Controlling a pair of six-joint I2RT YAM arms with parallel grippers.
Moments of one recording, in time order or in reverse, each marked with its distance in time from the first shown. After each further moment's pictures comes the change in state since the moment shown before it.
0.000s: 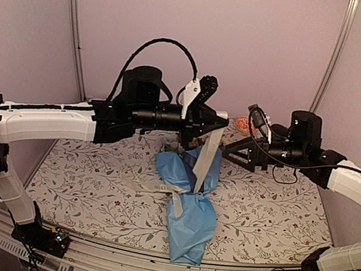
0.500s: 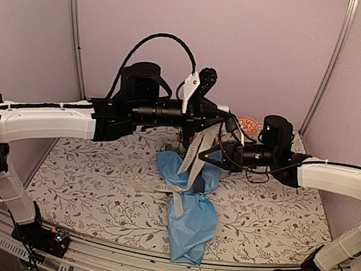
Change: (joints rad) left arm 0.001 0.001 0.022 0.023 -0.017 -0.040; right arm 0.090 0.273 -0.010 0.398 -0.105 0.147
